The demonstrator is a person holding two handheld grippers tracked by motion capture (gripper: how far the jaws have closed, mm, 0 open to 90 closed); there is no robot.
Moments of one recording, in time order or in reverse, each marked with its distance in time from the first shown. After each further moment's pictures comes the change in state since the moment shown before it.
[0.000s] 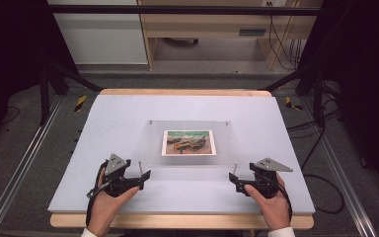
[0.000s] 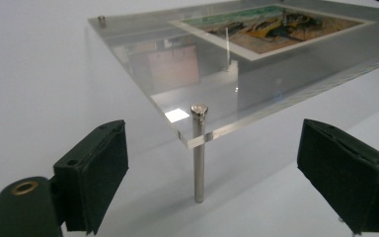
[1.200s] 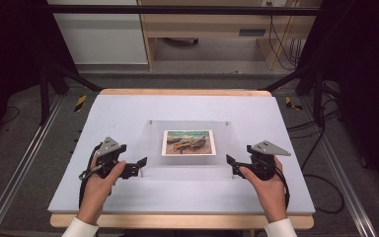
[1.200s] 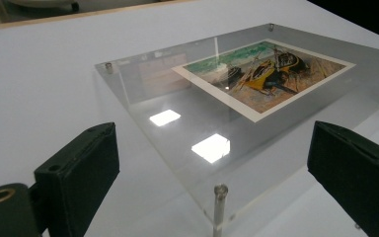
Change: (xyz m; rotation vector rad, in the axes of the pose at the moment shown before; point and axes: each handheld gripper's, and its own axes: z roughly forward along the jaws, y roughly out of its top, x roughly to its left) left arm 0.021 0.050 -0.001 0.015 -0.057 0.024; right arm 0.008 0.052 0.004 -0.066 -0.041 -0.052
